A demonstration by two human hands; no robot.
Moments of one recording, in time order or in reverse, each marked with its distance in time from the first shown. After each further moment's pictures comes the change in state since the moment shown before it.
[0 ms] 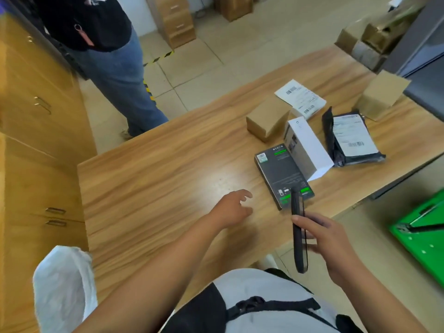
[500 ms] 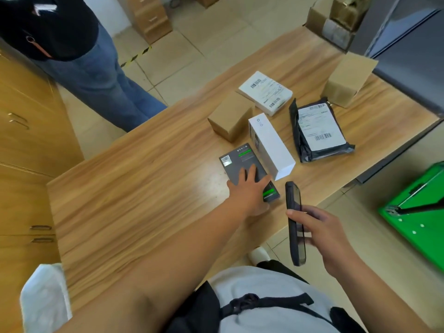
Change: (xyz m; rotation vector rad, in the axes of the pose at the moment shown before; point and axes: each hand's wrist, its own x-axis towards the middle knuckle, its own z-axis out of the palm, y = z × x) left_hand 0.079 0.123 0.079 0.753 -0.079 0.121; right_hand 0.044 -0.008 -0.083 0.033 0.080 0.045
